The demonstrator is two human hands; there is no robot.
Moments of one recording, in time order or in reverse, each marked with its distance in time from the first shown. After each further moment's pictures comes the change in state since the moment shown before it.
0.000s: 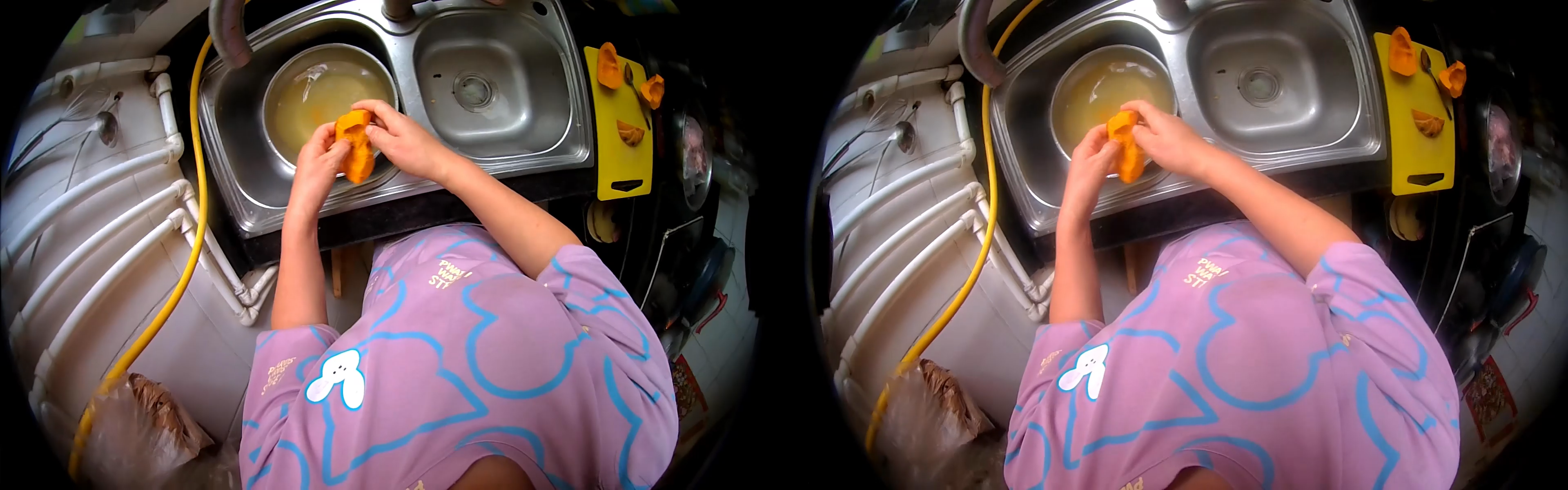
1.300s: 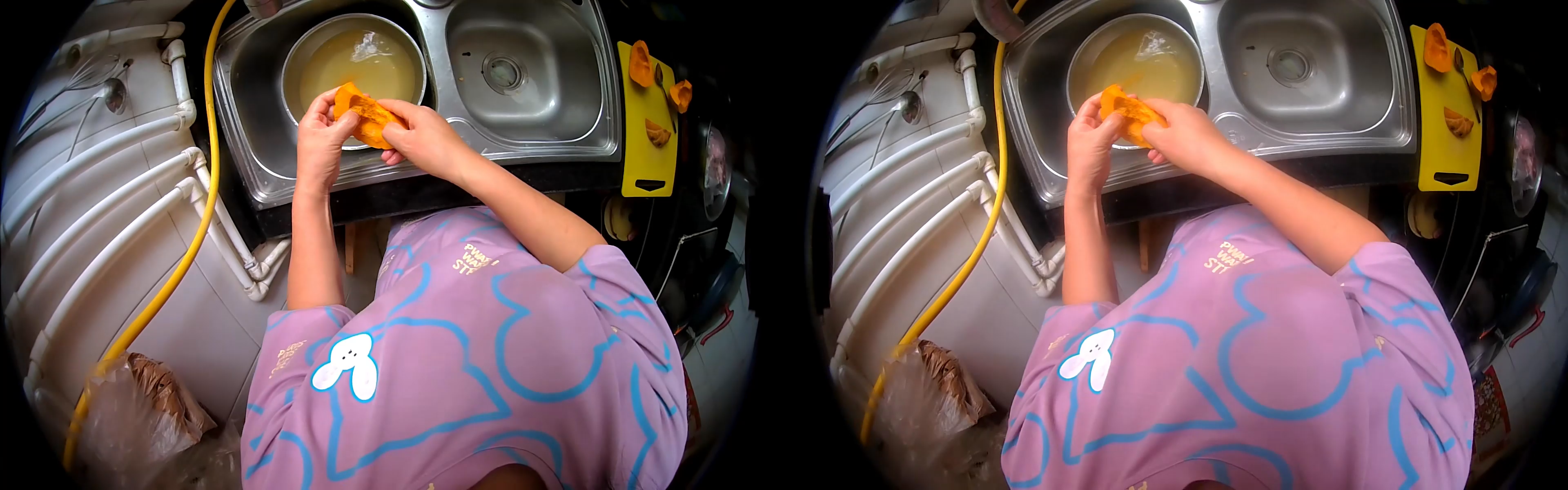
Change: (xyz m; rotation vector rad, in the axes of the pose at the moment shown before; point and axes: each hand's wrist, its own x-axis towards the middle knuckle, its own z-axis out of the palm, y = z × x) left_hand -0.006 -0.010 -0.017 -0.307 0.090 0.159; right_hand -0.019 -0.024 0.034 0.144 0.059 0.258
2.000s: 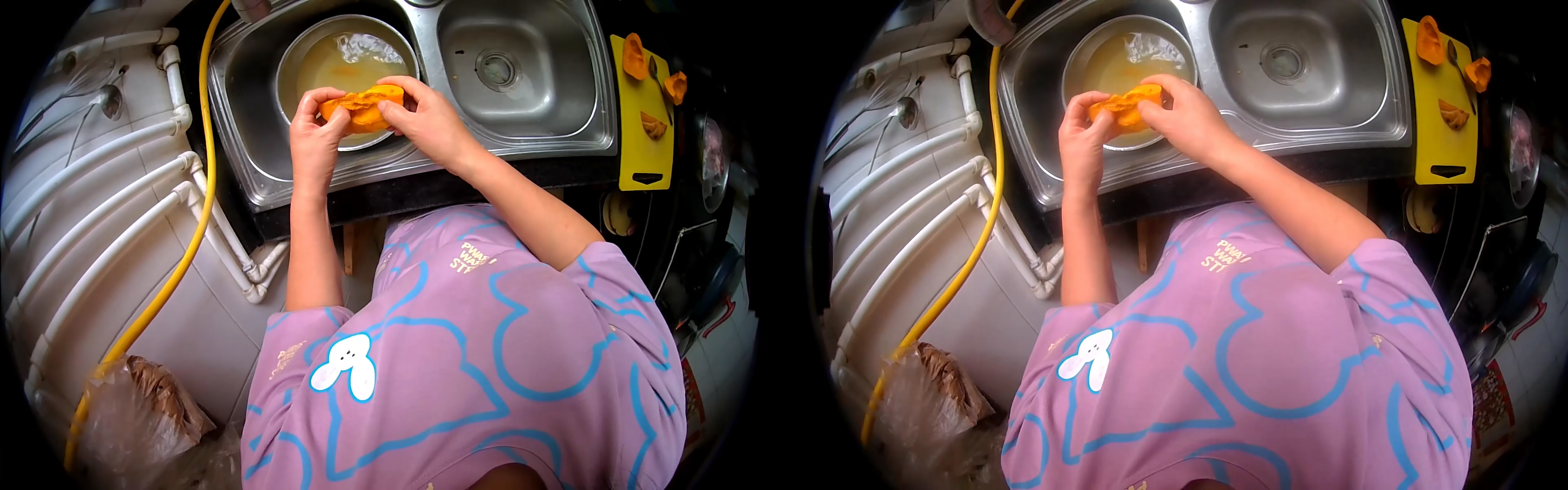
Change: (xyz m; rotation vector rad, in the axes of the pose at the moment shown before) left_hand -0.003 0.006 0.008 0.194 0.105 0.142; right_hand 0.007 0.003 -0.014 -0.089 0.195 -0.251
